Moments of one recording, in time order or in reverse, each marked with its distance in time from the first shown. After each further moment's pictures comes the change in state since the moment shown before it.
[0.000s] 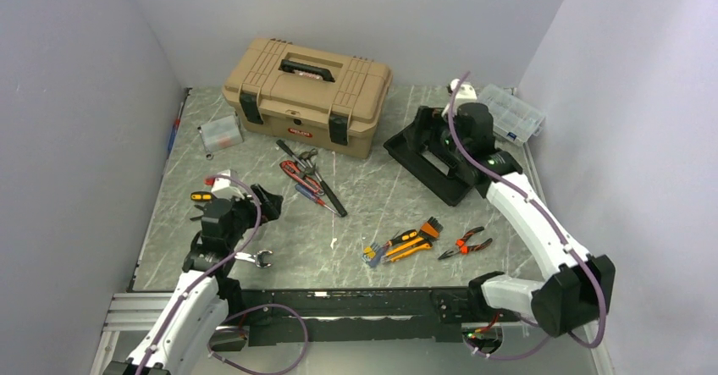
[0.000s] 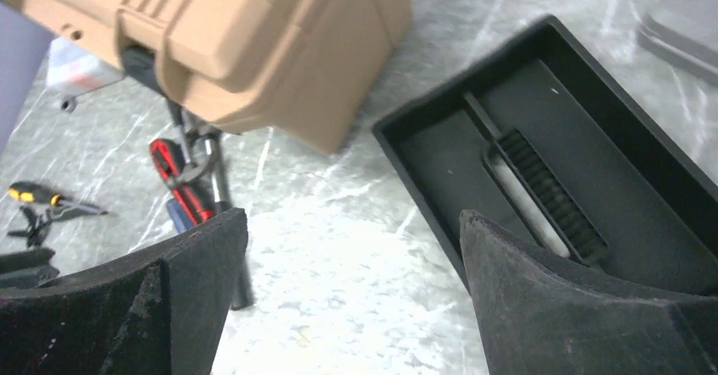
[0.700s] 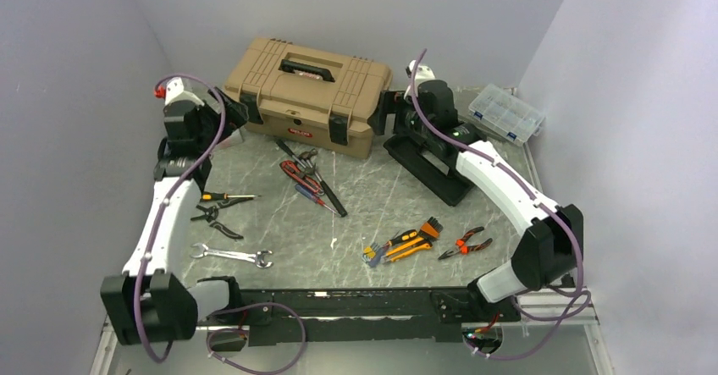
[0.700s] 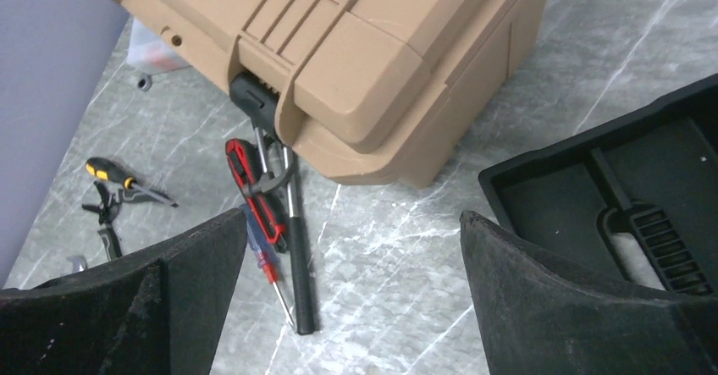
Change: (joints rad) left arm 0.223 0.555 0.810 -0.162 -0.023 -0.079; right arm 0.145 0.288 0.281 0.008 -0.070 0.011
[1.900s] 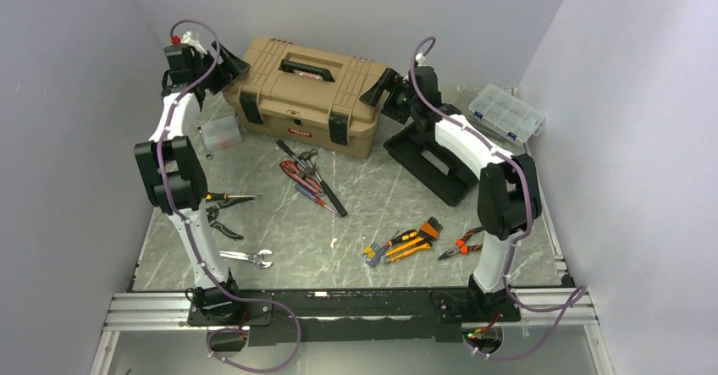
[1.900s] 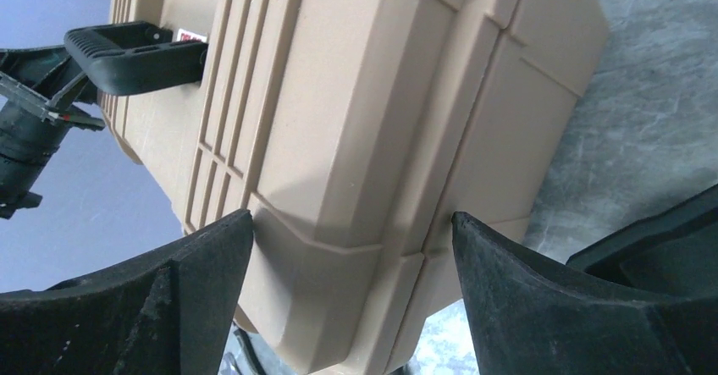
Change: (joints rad) left arm 0.143 1.043 0.934 -0.021 0.415 0.038; right arm -0.097 0.410 0.200 0.180 -0.103 0.459
